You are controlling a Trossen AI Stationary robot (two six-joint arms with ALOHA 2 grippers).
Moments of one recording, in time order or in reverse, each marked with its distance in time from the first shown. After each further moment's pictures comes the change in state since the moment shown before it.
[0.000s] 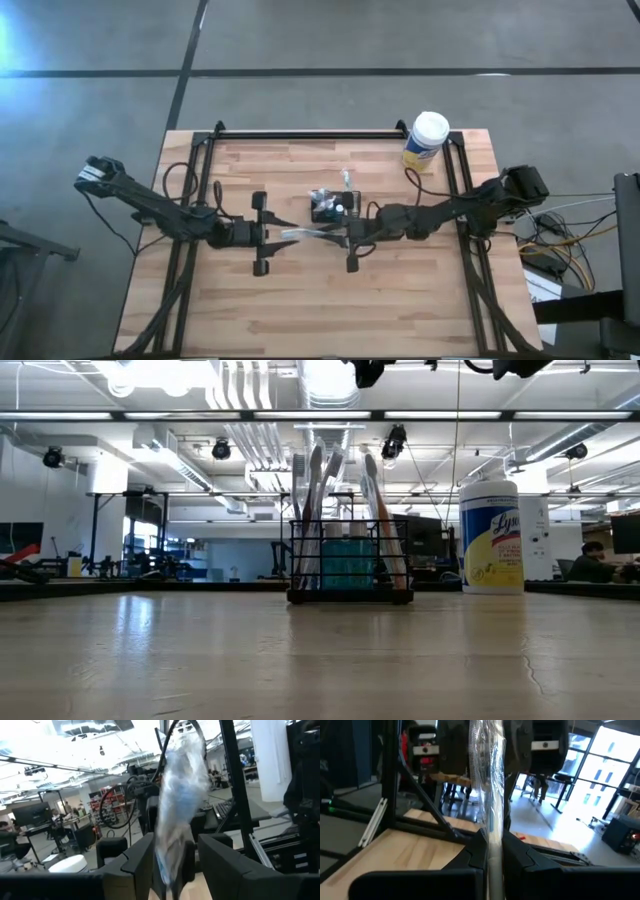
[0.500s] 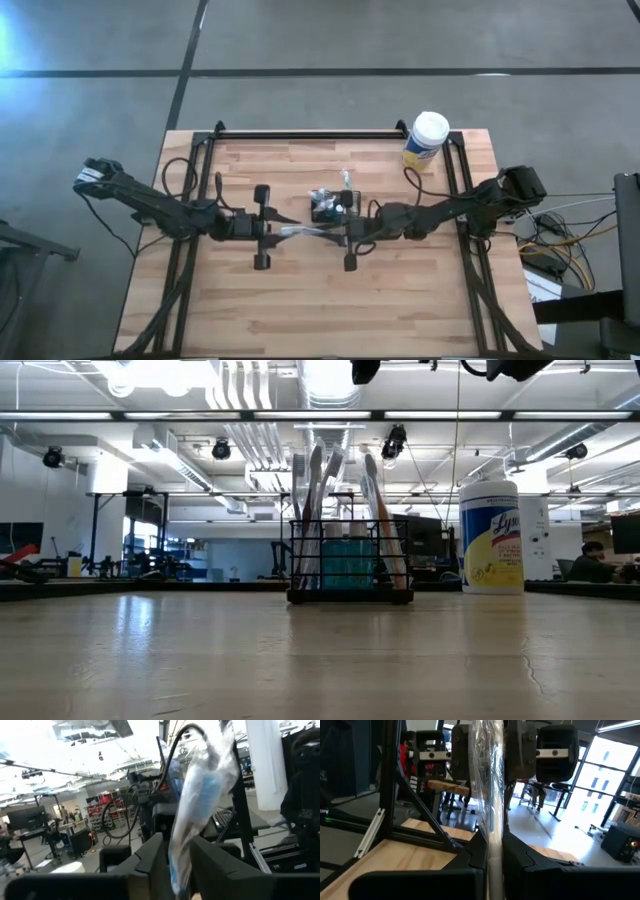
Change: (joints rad) left arm 0.064 0.002 0.014 0.018 0.087 -0.026; right arm -0.008 0.017 0.005 0.060 -0.006 -0.009
